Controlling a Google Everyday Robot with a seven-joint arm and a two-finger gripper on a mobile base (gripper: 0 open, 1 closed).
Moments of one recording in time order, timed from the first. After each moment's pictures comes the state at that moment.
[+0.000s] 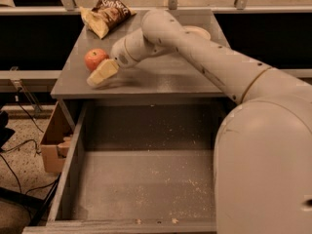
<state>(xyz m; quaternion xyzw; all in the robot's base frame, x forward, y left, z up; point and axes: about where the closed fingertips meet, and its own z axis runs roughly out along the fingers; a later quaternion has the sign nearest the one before) 0.736 0.161 0.839 -0.53 0.70 0.26 0.40</state>
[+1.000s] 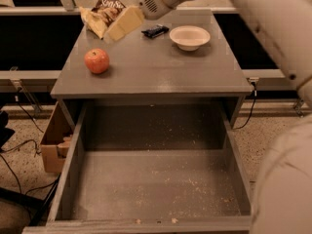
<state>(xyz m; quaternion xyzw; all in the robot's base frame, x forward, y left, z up) 0.688 0.078 0.995 -0.53 0.71 0.22 0.41</state>
